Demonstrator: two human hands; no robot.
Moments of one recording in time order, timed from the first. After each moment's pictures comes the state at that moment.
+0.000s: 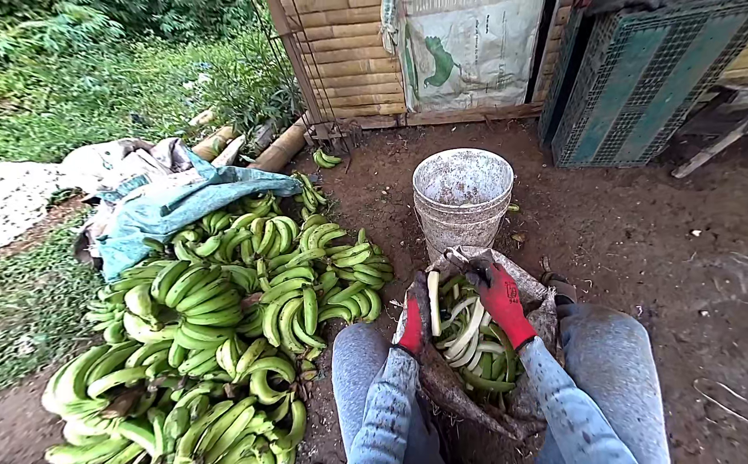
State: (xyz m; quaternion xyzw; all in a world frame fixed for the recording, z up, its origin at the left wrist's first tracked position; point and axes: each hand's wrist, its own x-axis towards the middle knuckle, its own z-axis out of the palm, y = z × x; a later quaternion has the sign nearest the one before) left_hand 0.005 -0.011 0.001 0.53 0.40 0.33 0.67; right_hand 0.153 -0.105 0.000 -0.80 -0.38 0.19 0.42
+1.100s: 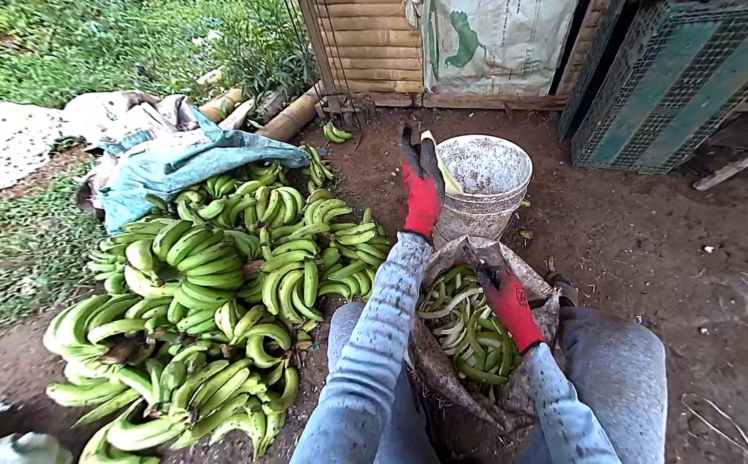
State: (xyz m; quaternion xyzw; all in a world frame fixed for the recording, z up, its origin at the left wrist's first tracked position) left_hand 0.093 0.069 0.131 0.67 0.27 0.55 0.42; right_hand 0.153 -0.120 -0.020 -0.83 -0.36 0.24 0.36
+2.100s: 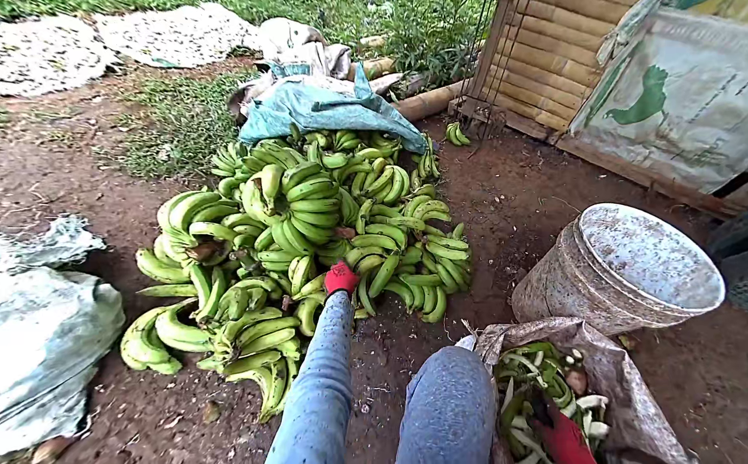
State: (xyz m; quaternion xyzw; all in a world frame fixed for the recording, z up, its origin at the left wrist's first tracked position) left_hand -0.300 0.263 -0.097 0.55 0.80 0.07 0.23; right_hand 0.116 -0.093 -0.104 -0.82 -0.42 0.38 0.09
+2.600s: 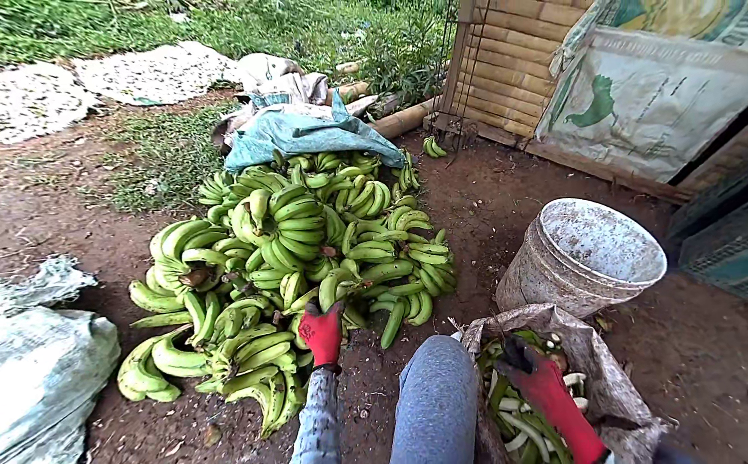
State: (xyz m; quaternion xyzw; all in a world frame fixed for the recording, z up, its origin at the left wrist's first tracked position) left_hand -0.277 0.111 -0.028 0.45 0.76 0.43 0.20; right_hand 0.079 -0.061 0.008 -0.73 -0.47 0.39 0.31
